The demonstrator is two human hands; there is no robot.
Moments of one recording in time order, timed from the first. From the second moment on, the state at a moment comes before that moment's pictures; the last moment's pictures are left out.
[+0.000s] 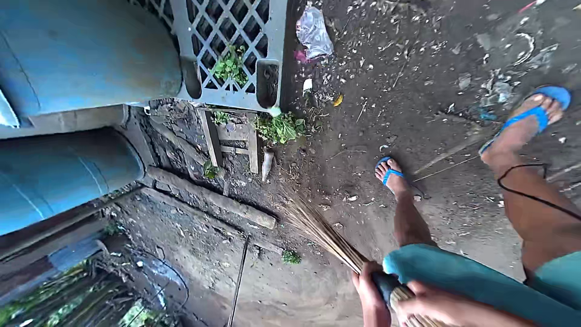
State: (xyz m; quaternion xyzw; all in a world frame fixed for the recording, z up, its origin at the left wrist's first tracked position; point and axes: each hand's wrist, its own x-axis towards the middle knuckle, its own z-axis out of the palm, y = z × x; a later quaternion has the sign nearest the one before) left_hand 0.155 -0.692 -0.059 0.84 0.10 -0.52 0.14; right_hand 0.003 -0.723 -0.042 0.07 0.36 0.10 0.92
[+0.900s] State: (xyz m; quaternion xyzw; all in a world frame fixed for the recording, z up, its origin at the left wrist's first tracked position) left_hand -0.119 -0.940 -0.217 0.75 -0.17 -0.63 0.09; right_hand -0.273 -0.903 -0.169 0.00 0.43 -0.17 0.89
